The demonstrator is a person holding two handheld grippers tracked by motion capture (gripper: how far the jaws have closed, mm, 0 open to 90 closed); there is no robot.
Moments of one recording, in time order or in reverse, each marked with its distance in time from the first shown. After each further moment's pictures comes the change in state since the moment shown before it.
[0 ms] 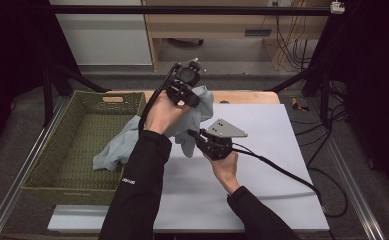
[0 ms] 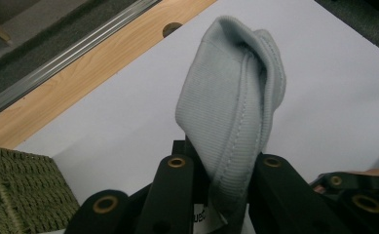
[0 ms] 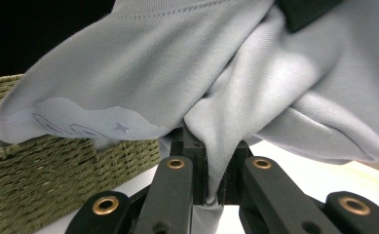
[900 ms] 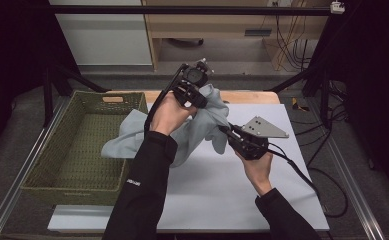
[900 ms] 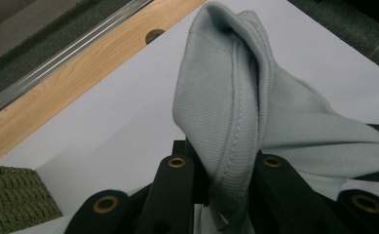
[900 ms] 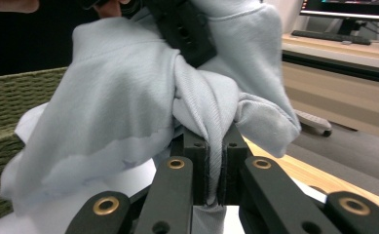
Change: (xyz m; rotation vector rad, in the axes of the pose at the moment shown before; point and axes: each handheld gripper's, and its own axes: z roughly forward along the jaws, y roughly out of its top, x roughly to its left) left arm -0.017 0.008 0.001 -0.009 -0.035 0.021; right arm -0.036 0.021 -0.072 -0.001 -0.102 -0.048
